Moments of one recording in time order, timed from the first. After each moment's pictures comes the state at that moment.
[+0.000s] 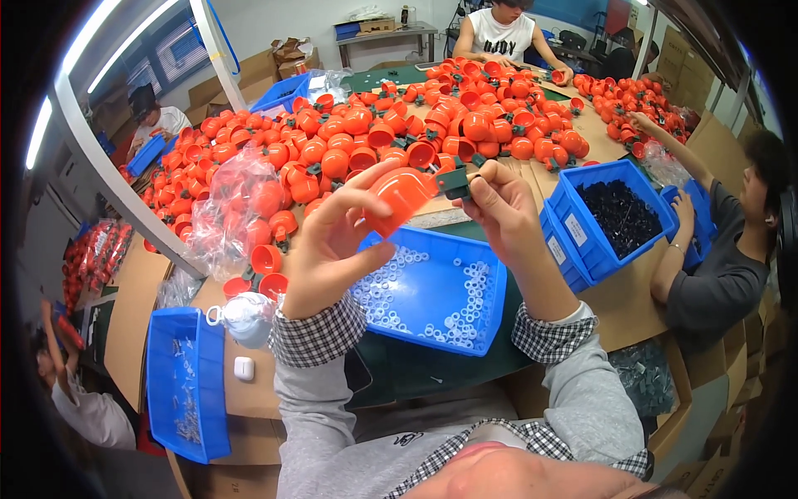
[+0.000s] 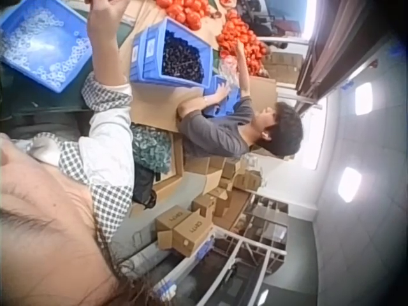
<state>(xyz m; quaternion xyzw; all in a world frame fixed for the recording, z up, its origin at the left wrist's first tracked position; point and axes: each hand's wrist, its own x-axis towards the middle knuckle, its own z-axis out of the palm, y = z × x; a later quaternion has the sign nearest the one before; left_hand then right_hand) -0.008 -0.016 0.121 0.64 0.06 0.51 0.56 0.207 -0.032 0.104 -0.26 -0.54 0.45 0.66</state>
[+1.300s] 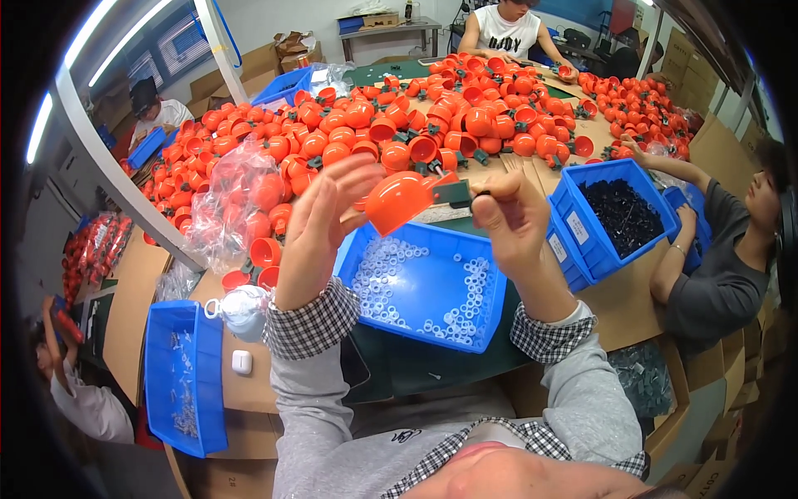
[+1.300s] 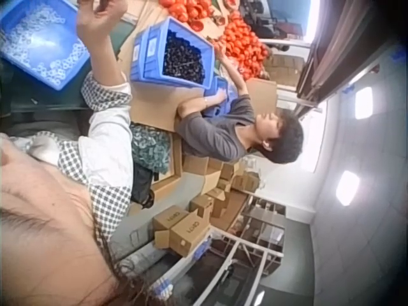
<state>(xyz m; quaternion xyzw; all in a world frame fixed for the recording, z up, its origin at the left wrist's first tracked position) -0.015 -0.010 0.122 0.58 0.10 0.58 0.56 0.200 -0.041 0.096 -0.21 -0.59 0.32 0.71</state>
